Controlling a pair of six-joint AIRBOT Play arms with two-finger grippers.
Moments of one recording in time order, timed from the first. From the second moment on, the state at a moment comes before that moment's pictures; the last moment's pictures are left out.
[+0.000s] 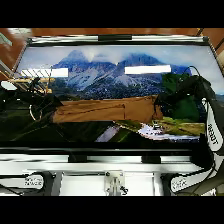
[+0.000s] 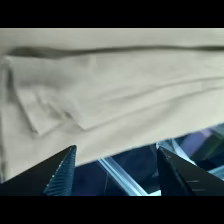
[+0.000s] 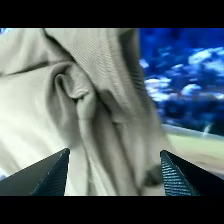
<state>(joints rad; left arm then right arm) 0.24 -1.52 1.21 0.93 -1.29 -1.27 -0.15 -1.72 1.37 2.01 -1.25 -1.67</state>
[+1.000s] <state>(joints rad) -0.35 -1.55 1.21 0.77 -0.91 -1.30 -0.09 -1.36 1.38 2.10 -1.37 -1.56</state>
